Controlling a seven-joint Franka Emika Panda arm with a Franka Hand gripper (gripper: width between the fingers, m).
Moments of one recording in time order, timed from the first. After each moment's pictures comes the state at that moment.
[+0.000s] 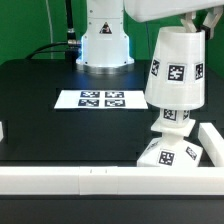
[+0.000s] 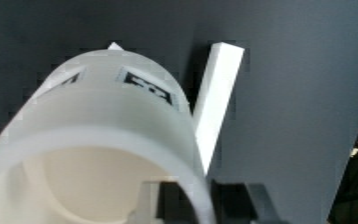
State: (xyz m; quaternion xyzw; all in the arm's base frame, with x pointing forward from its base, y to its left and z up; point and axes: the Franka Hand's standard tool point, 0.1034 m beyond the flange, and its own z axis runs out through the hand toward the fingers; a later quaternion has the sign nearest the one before) arm 0.589 0.098 0.182 -0.99 -0.12 0.07 0.07
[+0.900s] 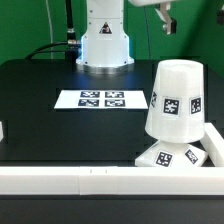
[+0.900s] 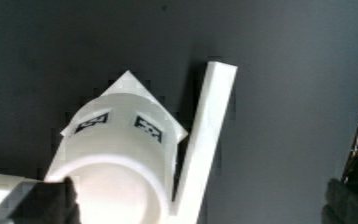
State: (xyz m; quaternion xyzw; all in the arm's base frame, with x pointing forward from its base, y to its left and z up) arm 0.571 0.104 0.203 -0.99 -0.09 0.07 0.05
